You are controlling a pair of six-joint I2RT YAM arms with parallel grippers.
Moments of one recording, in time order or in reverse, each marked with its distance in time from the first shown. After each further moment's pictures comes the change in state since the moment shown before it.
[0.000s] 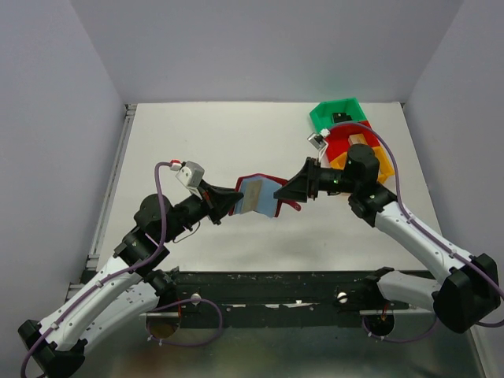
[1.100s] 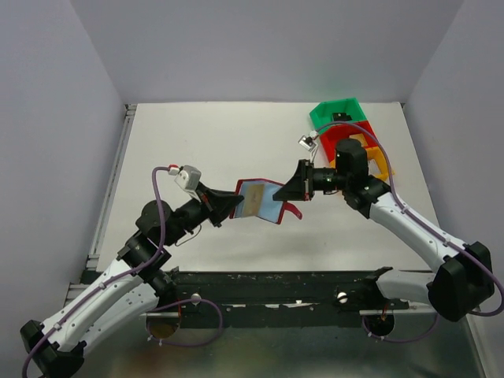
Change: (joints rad) left arm 0.000 -0.011 -0.077 0.095 -0.010 -0.074; right arm 0.009 0.072 0.069 -0.173 -0.018 -0.098
